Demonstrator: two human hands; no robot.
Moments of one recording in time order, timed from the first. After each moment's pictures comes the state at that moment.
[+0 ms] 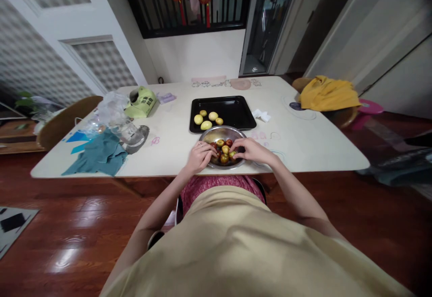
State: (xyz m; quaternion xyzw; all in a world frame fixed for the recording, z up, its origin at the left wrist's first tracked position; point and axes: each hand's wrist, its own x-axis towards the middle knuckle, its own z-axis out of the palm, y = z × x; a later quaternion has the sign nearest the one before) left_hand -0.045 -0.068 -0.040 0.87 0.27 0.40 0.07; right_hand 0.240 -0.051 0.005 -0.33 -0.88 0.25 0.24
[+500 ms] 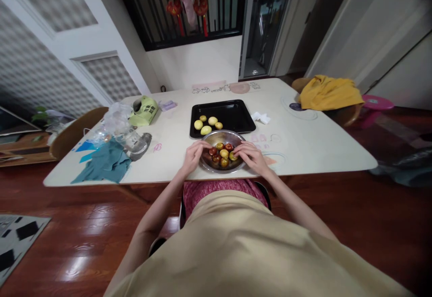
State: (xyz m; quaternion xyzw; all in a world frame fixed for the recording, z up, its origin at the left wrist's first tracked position) left_hand -0.058 -0.054 -0.026 0.80 0.30 0.49 0.18; right_hand 0.238 -0.070 -0.049 -0.31 -0.80 0.16 0.50
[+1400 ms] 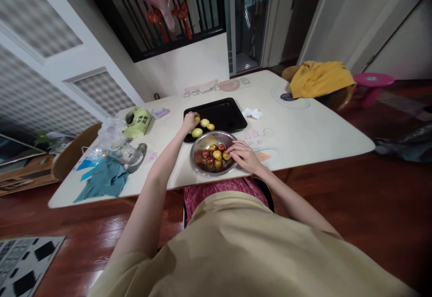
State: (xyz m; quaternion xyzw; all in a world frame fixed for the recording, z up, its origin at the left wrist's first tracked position) left_hand -0.035 0.154 0.020 0.80 0.55 0.23 0.07; right_hand 0.231 -0.068 -0.055 -0.30 -0.81 0.13 0.49
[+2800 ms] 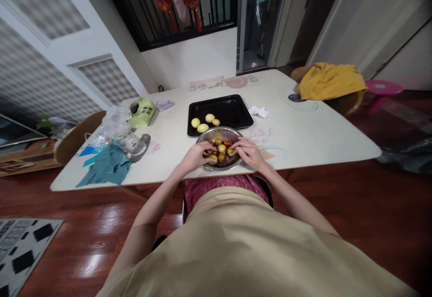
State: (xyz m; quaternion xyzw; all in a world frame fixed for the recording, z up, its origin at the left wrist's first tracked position) left_hand -0.046 -0.058 0.011 0.87 0.35 0.25 0.24; right_hand 0.233 -0.068 -0.055 -0.30 -0.81 0.10 0.50
